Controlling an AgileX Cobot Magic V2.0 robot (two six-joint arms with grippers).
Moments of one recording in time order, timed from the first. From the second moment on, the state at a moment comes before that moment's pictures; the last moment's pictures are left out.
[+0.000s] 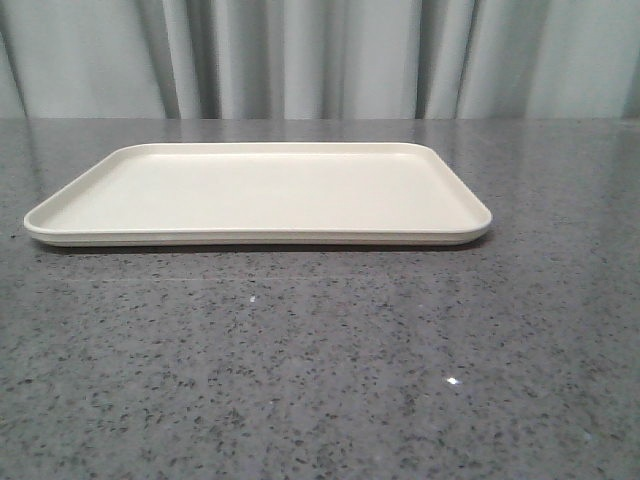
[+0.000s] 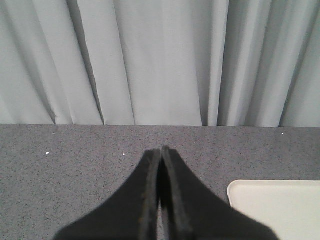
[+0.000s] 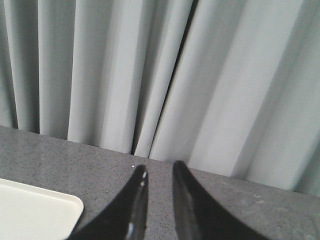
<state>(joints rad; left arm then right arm) -0.07 0.66 -1.16 0.16 0.78 -0.21 0.01 0.59 -0.98 0.30 0.49 -0.37</state>
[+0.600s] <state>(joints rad) -0.07 0.78 -1.30 0.14 0.95 -0.17 0.01 0.59 -0.98 0.30 0.46 -0.38</state>
